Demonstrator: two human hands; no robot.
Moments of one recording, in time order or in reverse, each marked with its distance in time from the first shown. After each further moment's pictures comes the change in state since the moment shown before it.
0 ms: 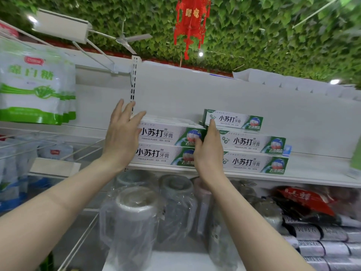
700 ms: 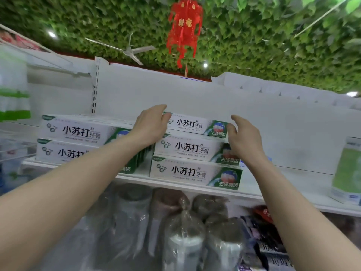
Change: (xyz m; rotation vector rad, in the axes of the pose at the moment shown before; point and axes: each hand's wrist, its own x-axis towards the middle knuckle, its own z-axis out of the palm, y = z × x) left_hand 0.080 0.208 0.095 -0.162 -0.256 -0.194; right_hand 0.139 0.124 -0.195 -0.379 -0.049 -0.156
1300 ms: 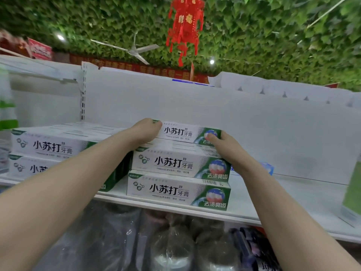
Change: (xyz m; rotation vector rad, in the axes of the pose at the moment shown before) left_hand 0.060 0.015 0.035 -0.157 -0.240 -0.389; right_hand 0.055 0.038 0.025 0.512 -0.448 0.297
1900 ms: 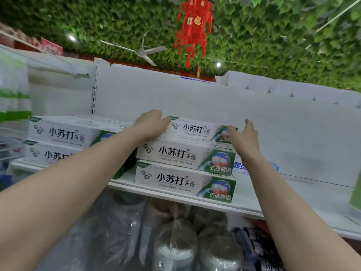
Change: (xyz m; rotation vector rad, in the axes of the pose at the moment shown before) left_hand -0.025 -0.002 -0.004 0.172 0.143 0.150; right_hand 0.005 0.011 -0.008 0.030 0.332 -0.080
